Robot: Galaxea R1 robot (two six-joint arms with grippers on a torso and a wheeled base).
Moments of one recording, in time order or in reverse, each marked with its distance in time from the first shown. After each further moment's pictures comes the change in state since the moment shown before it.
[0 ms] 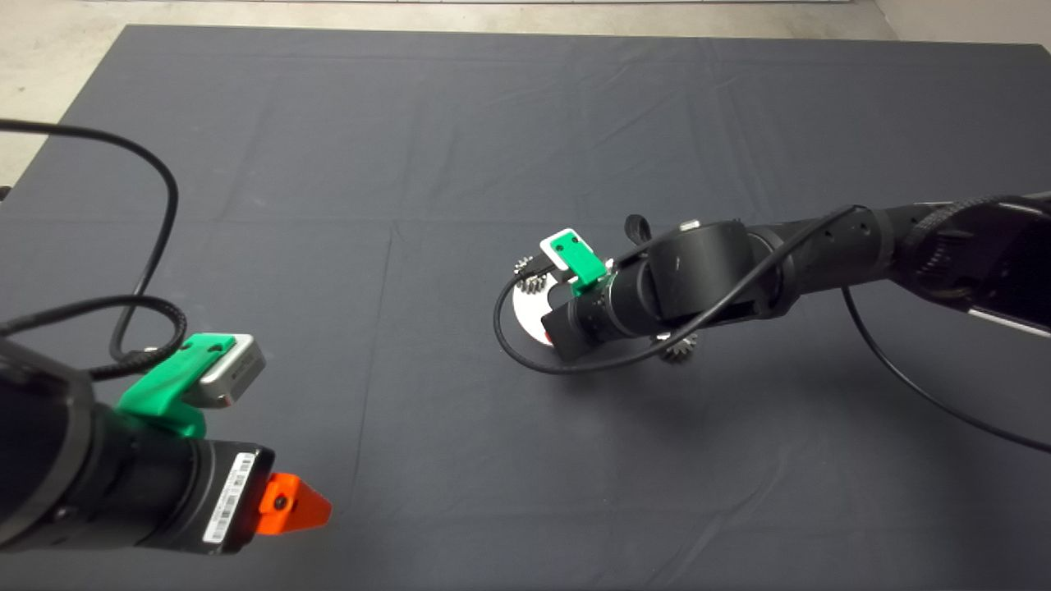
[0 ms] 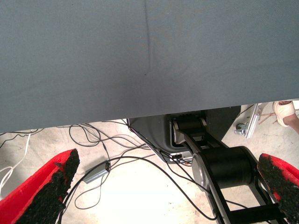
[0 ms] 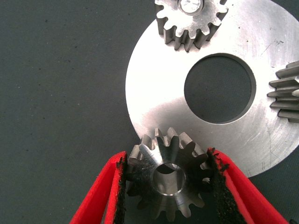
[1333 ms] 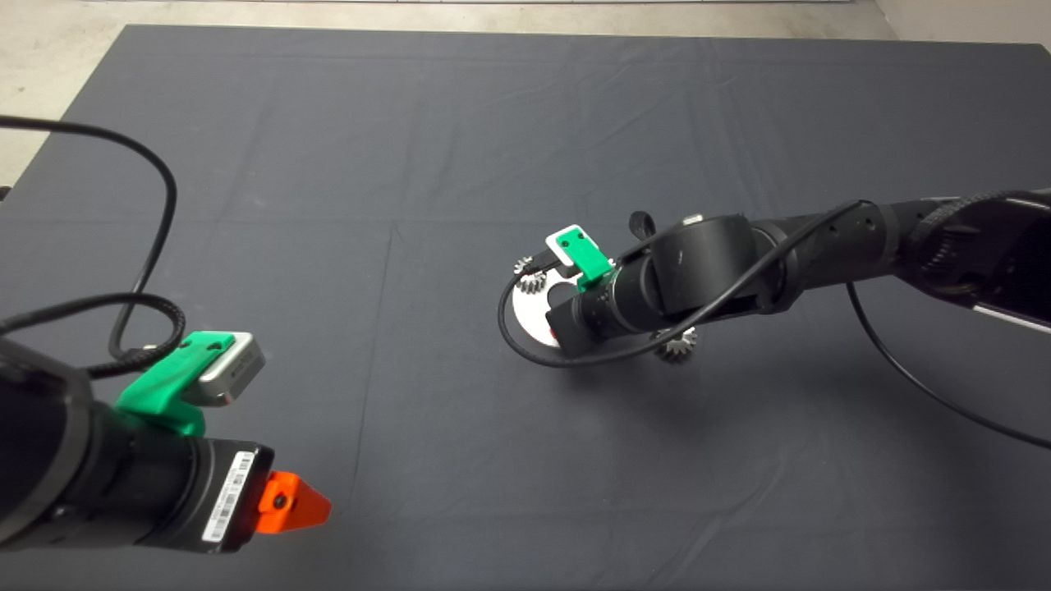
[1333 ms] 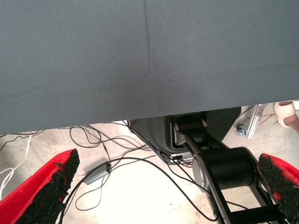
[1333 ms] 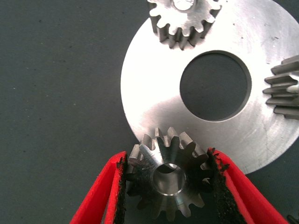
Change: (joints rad) left arm -0.004 0.000 0.000 0.000 0.000 0.003; right arm 0.003 0.007 -0.003 0.008 -0.008 0.015
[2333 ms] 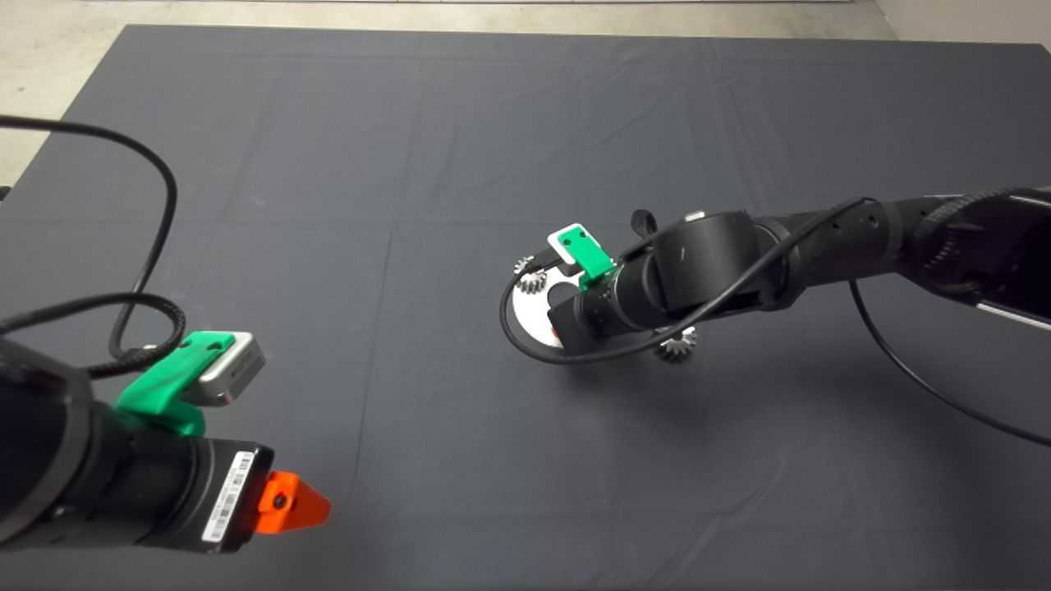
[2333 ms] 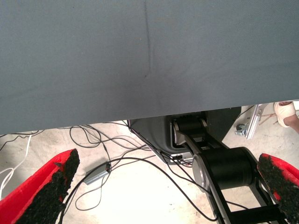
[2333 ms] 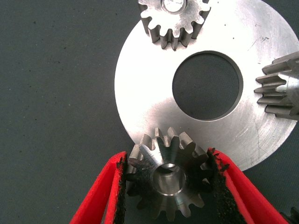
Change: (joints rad) left arm 0.000 0.000 0.000 0.000 0.001 0.000; right arm 0.011 -0.013 0.000 0.013 0.004 0.000
